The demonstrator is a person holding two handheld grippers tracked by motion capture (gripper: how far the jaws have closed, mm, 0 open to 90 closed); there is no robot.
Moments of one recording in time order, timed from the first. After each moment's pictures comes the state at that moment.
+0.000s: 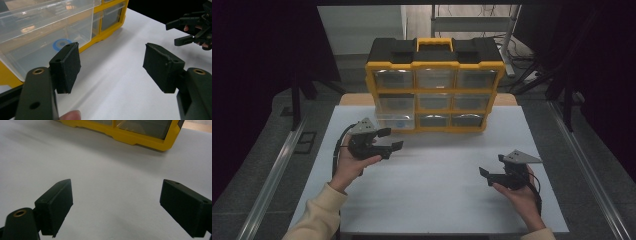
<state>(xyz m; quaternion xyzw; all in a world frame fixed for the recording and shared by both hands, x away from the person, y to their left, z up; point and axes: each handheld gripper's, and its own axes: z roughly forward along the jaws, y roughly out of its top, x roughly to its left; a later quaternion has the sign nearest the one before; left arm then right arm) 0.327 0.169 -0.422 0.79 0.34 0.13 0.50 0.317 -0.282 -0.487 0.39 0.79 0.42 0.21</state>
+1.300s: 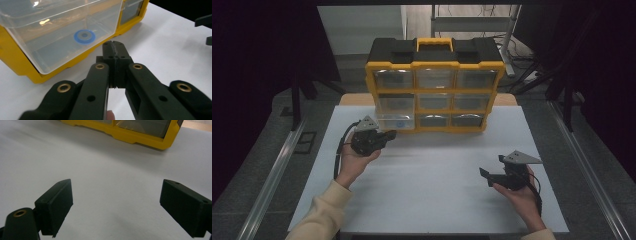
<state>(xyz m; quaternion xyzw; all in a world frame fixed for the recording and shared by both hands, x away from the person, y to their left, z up) 0.347 0.169 -0.438 0.78 0.38 0.17 0.47 0.316 -0.283 -0.488 0.40 0.79 0.42 0.21</state>
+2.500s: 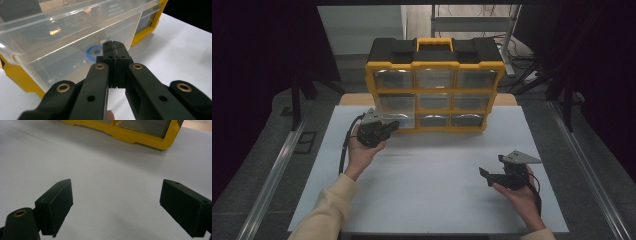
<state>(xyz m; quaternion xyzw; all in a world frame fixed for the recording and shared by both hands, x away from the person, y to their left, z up) 0.371 0.160 -0.438 0.76 0.39 0.19 0.48 0.317 -0.282 -0.489 0.39 0.79 0.42 0.21</state>
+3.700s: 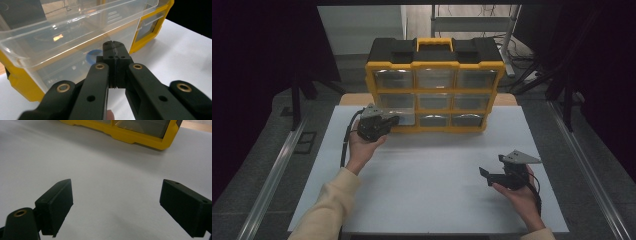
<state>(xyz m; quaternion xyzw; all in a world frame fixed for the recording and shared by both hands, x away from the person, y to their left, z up) 0.385 0.162 -0.433 0.76 0.40 0.19 0.48 0.317 -0.282 -0.489 0.40 0.79 0.42 0.21</state>
